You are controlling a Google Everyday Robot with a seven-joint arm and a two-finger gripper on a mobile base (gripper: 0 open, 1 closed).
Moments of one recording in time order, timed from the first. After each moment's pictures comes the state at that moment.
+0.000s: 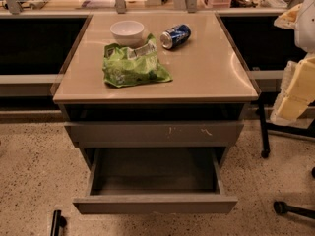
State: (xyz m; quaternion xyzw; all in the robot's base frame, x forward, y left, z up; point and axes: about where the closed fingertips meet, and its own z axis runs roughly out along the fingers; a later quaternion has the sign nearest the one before) arm 0.437 -0.209 1.002 -0.60 0.77 -0.06 0.20
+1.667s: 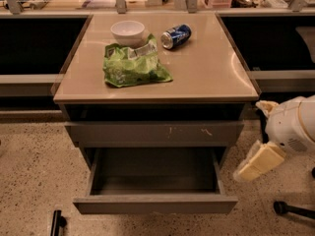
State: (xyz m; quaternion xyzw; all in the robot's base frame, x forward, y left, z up) arm 0.420 -0.210 0.828 -0.50 0.82 0.07 0.27
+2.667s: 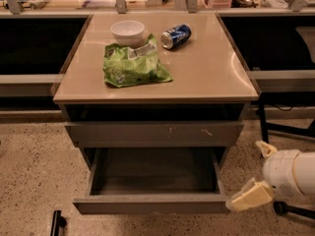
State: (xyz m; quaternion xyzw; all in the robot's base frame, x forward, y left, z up) arm 0.397 -0.220 0.723 -0.43 0.84 0.12 0.32
